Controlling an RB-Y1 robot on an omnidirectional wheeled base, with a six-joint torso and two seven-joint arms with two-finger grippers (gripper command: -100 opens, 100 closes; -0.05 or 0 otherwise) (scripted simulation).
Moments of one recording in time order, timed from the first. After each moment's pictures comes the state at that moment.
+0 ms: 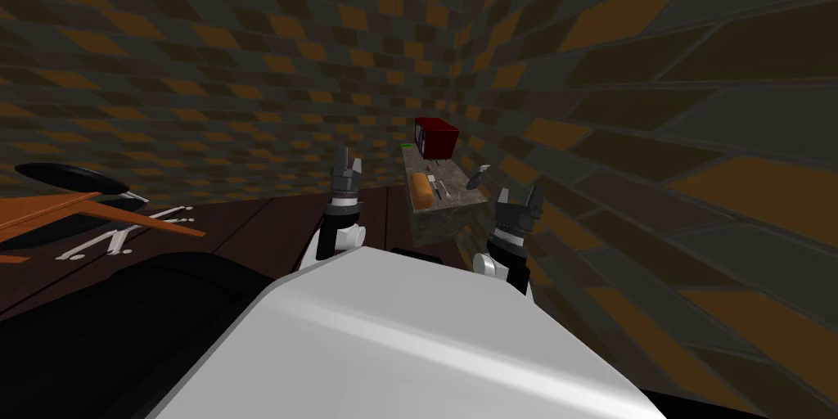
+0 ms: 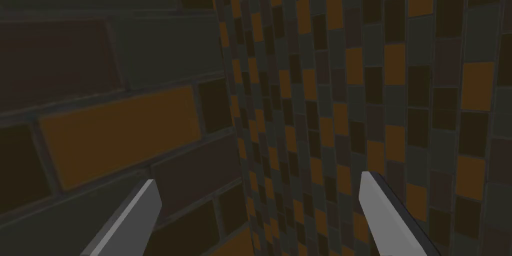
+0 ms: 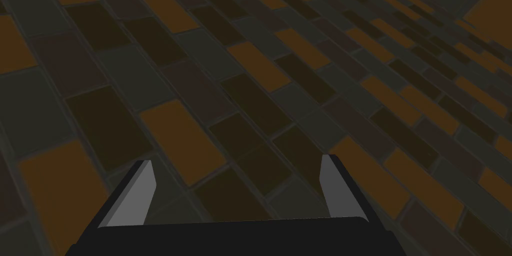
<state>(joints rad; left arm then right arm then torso) 0.52 -0.01 0.02 -2.38 -0.05 -0.42 -0.13 0.51 0.03 0.05 -2.25 -0.04 -0.51 -0.06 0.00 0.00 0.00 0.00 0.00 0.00</state>
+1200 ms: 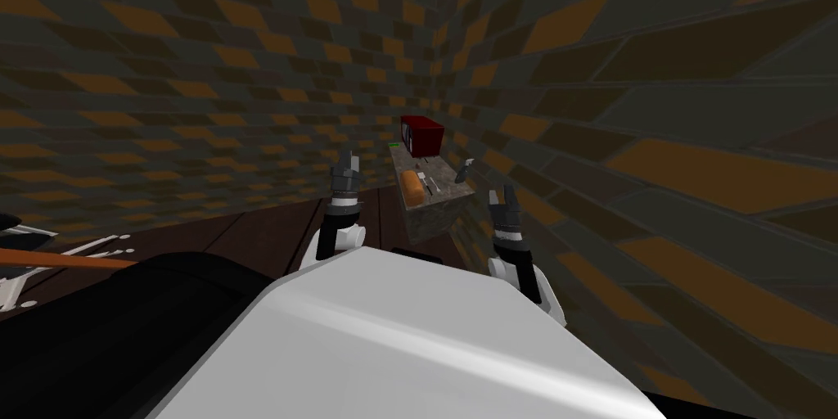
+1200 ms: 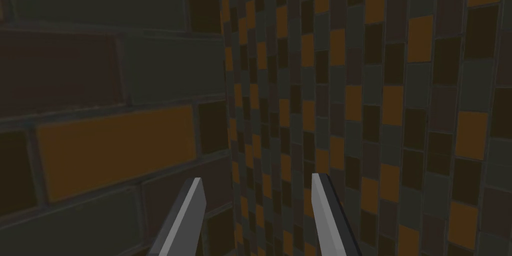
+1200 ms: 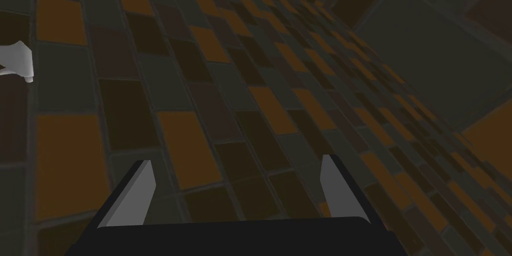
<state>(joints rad) 0.52 -0.01 0.02 -2.38 -0.05 -0.42 -0.13 0.45 -0.31 0.03 -2.15 0.01 -0.47 -0.05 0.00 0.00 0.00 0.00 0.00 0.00</state>
